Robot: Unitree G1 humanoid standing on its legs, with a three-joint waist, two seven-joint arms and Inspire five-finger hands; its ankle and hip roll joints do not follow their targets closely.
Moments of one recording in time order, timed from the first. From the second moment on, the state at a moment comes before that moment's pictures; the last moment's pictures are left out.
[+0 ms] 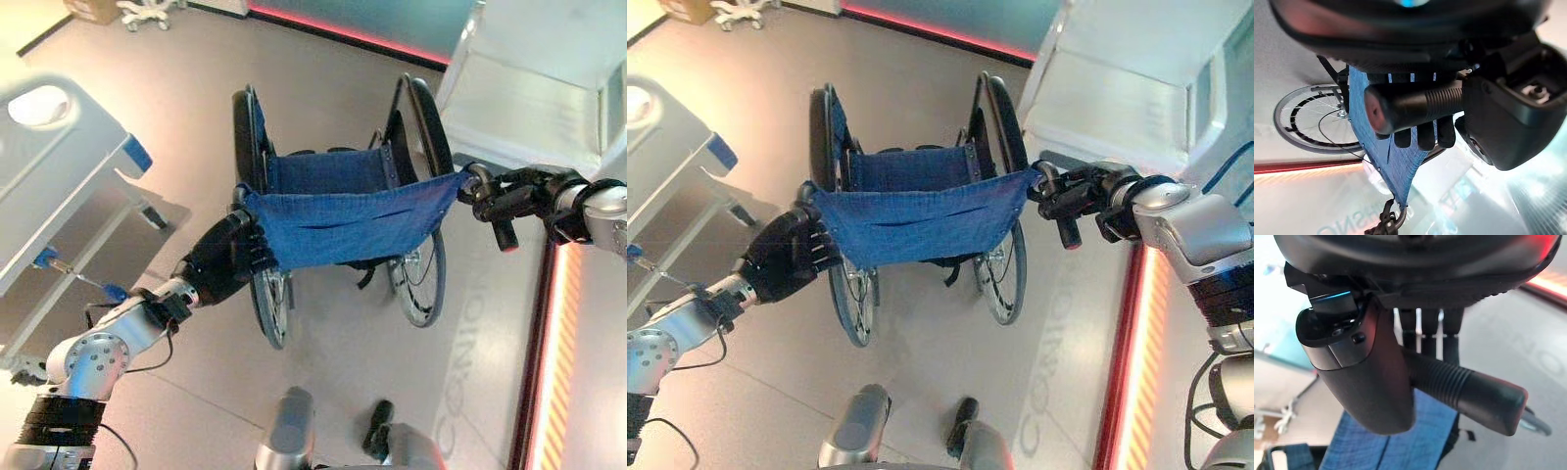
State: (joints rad) left arm -0.12 0.82 0.07 -0.06 -1.31 0.58 -0.16; right arm -0.86 -1.13 0.41 0.14 0.63 0.85 0.09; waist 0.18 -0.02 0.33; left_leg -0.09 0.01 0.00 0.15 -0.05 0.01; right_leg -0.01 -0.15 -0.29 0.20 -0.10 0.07
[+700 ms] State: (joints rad) left arm -0.12 0.90 0.08 0.01 -1.25 0.56 -0.22; right arm -0.83 -0.98 0.42 0.19 0.57 0.79 0.07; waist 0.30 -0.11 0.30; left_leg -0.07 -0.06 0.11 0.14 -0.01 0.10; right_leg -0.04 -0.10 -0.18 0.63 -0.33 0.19
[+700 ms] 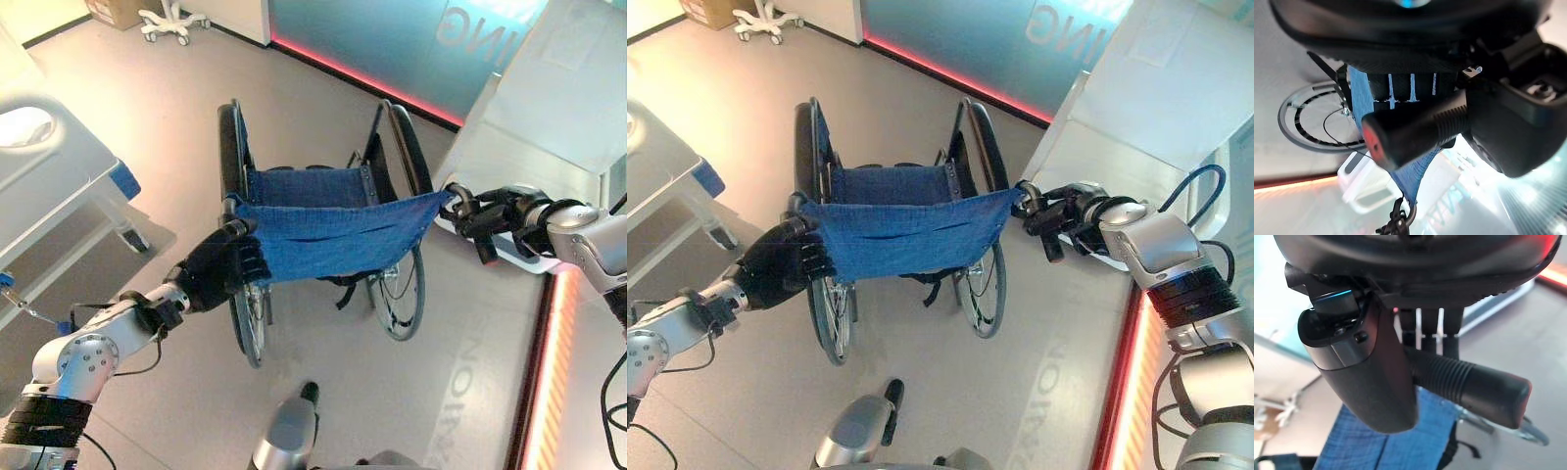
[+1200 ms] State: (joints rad) left arm -0.13 0.85 0.09 0.01 -1.30 0.54 -0.24; right arm -0.85 -1.06 0.37 0.10 0.60 0.81 0.08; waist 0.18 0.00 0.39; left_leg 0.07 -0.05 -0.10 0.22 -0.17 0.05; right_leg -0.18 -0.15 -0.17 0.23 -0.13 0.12
